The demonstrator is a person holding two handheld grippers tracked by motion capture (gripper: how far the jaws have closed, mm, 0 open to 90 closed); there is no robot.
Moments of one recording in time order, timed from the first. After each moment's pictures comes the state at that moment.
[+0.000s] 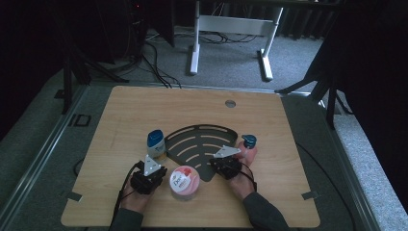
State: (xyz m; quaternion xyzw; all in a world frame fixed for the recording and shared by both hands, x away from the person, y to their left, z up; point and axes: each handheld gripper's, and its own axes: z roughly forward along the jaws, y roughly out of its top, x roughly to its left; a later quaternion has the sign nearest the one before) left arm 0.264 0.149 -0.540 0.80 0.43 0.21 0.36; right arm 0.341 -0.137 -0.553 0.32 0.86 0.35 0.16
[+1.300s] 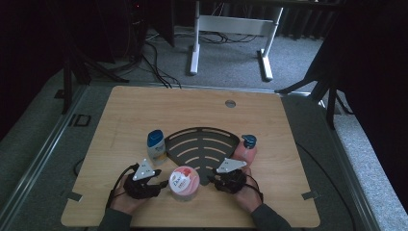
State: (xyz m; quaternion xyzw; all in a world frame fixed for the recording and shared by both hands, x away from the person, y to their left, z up) left arm 0.256 0.170 -0.539 0.84 0.34 0.15 0.40; right arm 0.299 -0.149 -0.546 0.26 0.88 0.38 0.13
